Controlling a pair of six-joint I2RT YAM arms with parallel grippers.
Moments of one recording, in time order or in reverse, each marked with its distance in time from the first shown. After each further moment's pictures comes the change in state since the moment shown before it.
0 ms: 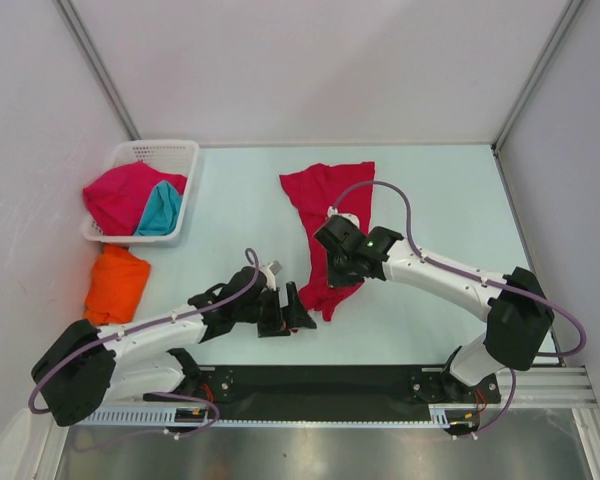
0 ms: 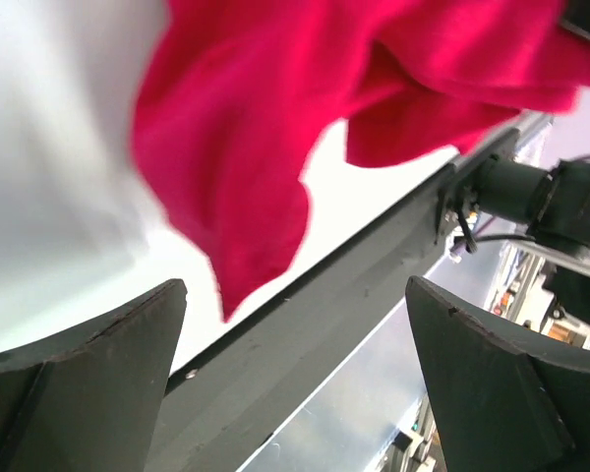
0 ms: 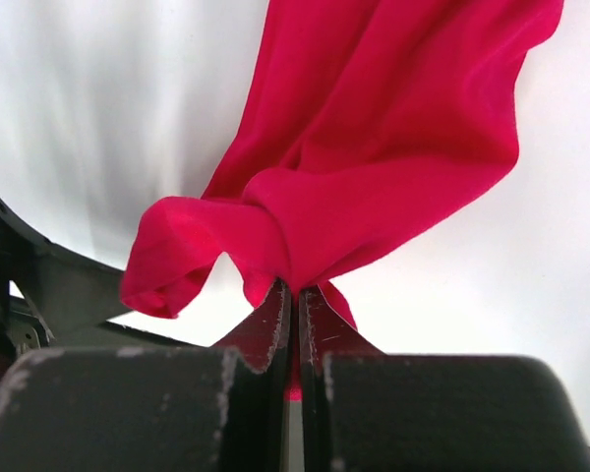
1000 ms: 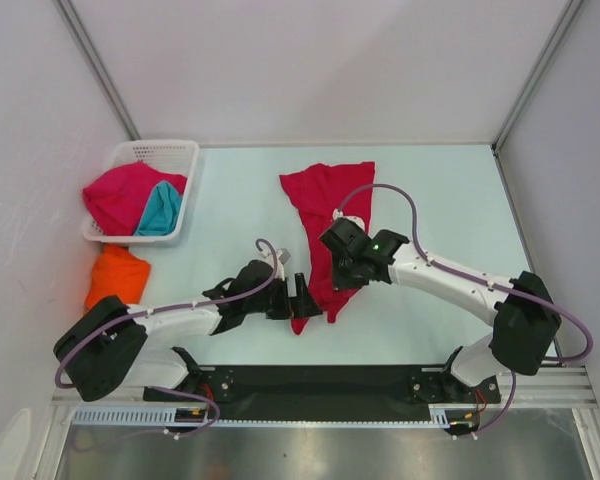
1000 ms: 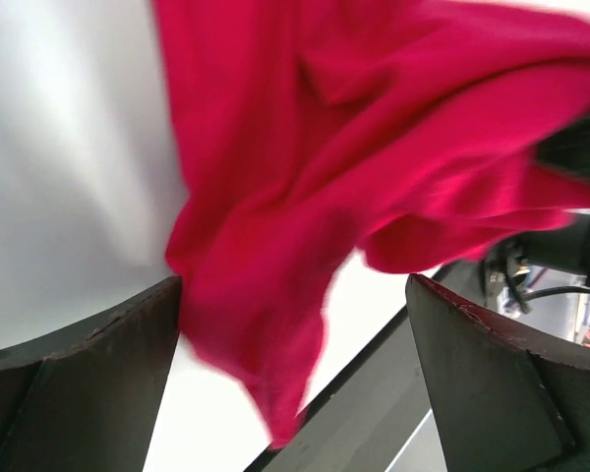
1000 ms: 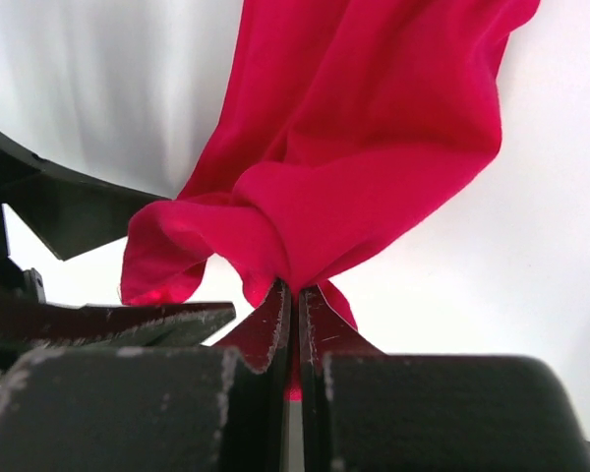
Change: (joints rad) left arm 0.035 0.180 0.010 0.244 -0.096 0.175; right arm -0.009 -0.041 -0.043 0.000 0.002 -0.004
